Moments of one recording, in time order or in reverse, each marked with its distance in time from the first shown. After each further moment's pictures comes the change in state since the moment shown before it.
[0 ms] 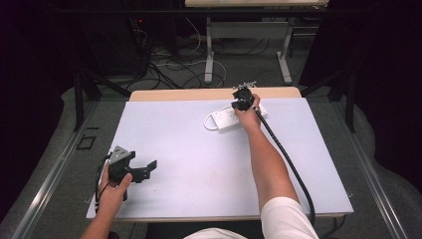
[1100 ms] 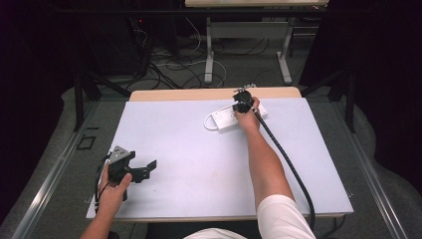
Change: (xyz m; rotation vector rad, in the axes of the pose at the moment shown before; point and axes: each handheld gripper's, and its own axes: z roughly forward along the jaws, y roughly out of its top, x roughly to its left) left arm 0.001 0.000 0.000 -0.003 -0.003 -0.005; right arm -0.004 -0.011 0.014 0.020 -0.033 0.027
